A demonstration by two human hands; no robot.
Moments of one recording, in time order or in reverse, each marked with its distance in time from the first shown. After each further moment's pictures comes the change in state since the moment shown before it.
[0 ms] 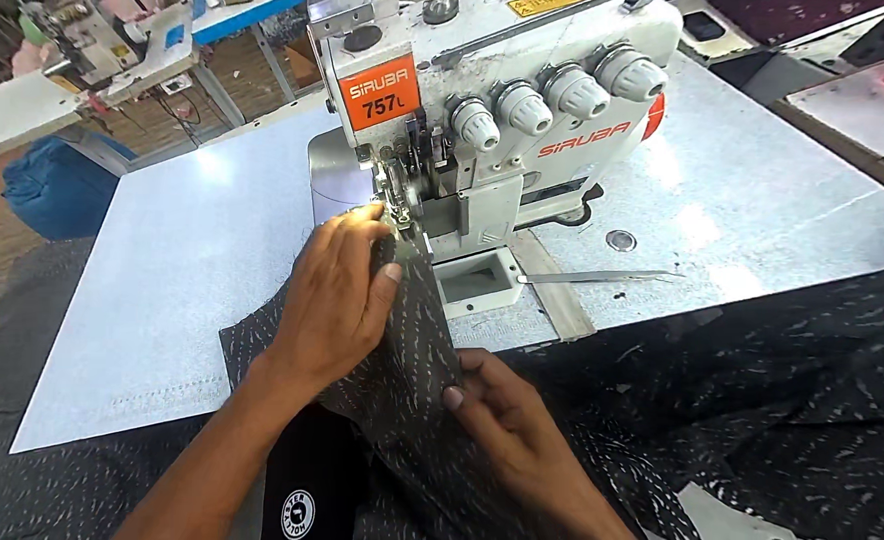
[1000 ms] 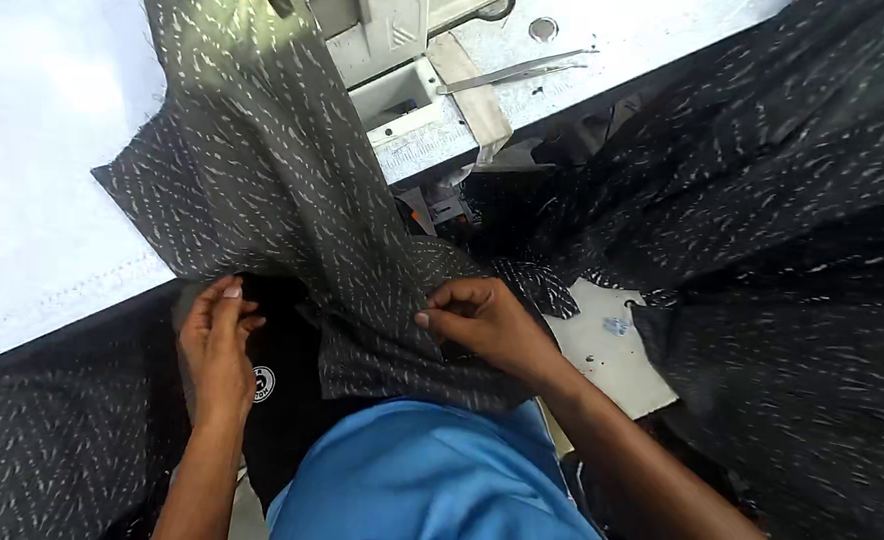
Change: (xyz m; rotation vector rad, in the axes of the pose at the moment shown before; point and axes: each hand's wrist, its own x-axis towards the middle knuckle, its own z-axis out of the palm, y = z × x) left_hand -0.229 0.011 0.044 -0.884 0.268 -1.031; right_hand -0.111 0.016 -0.017 -0.132 0.060 0.325
